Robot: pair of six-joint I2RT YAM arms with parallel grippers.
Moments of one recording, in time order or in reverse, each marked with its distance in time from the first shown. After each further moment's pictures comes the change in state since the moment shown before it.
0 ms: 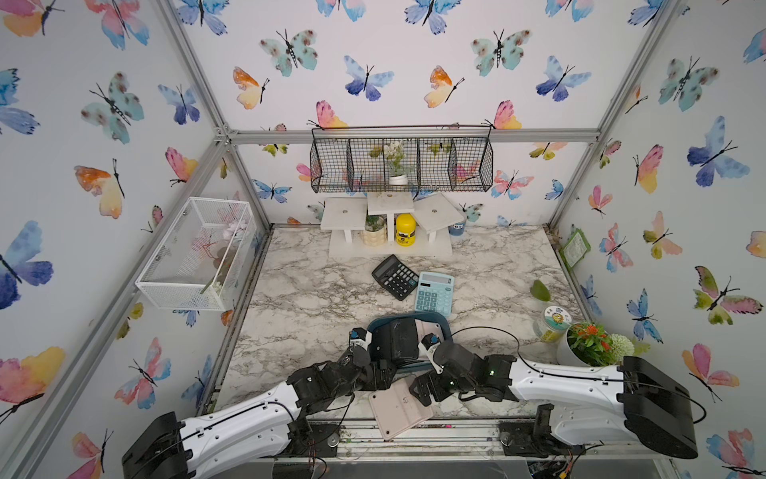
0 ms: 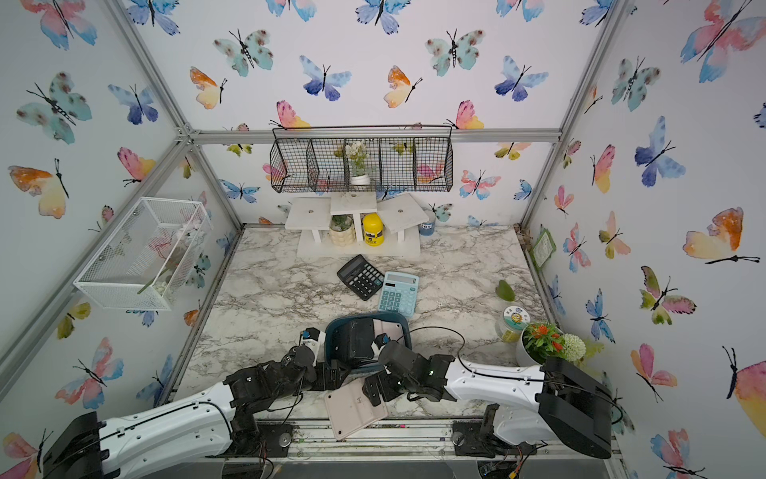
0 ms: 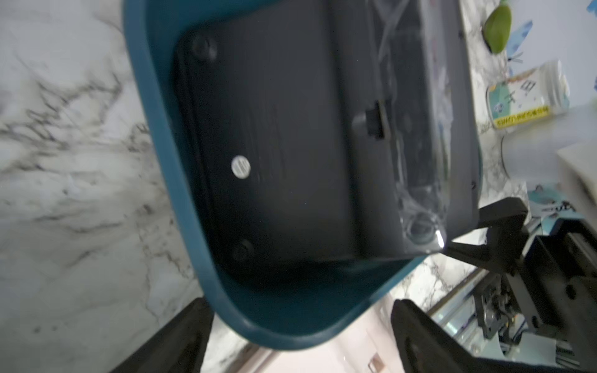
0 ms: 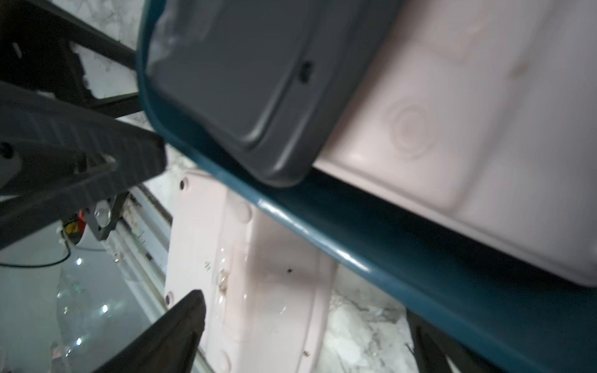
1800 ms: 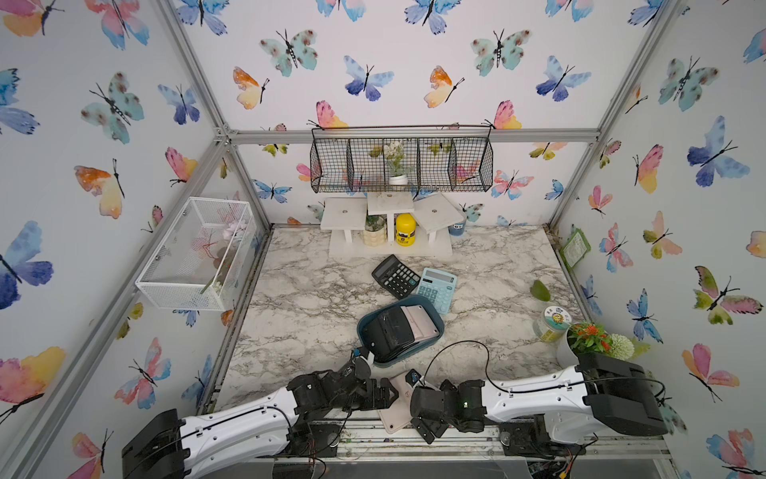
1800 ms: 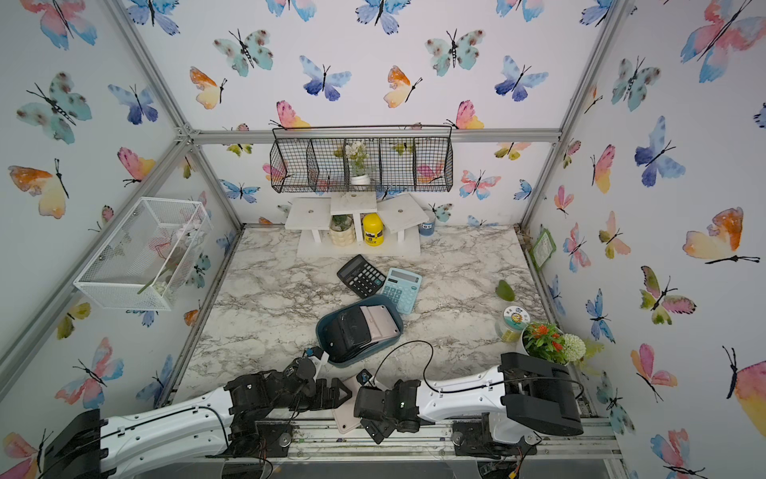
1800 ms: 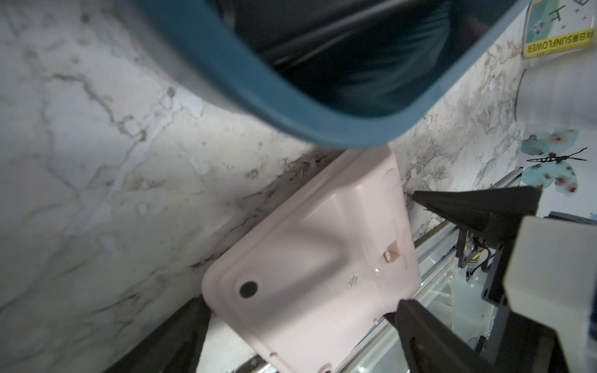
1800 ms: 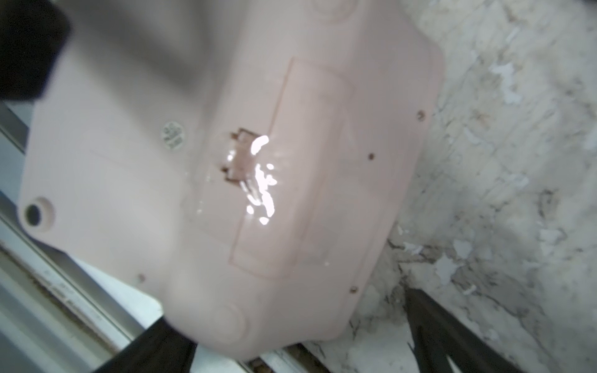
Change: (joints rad) left arm -0.120 0.001 -0.066 -0.044 0.182 -0.203; right arm 0.352 0.204 0.121 -0.240 0.287 -0.011
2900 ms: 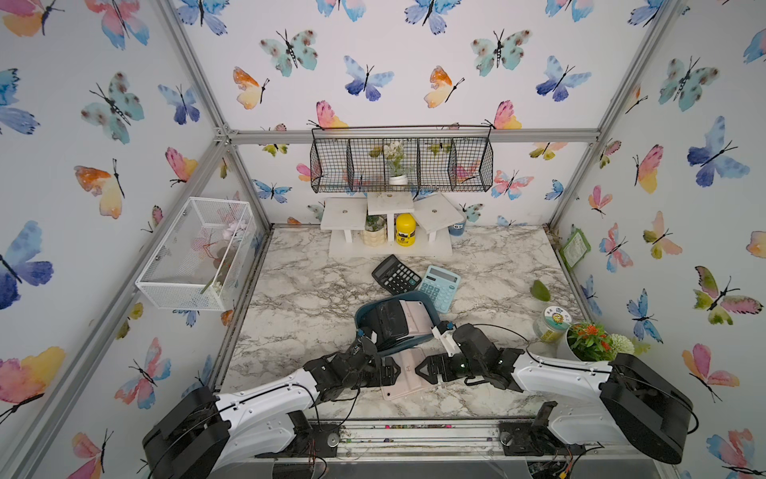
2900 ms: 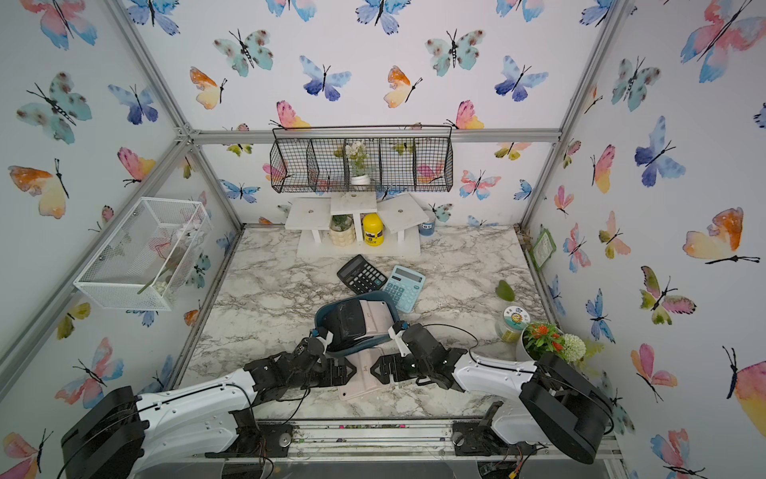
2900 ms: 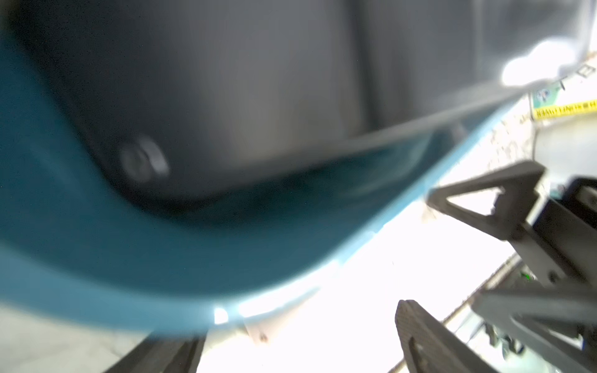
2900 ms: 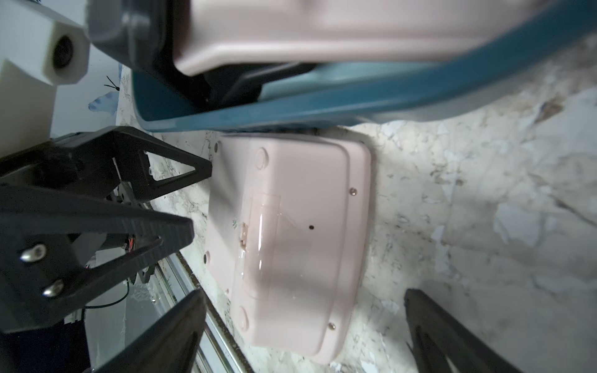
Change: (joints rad) left arm 0.132 0.212 0.076 0.131 -0.034 0.156; right arm -0.586 -0.169 -0.270 0.540 -0.563 0.056
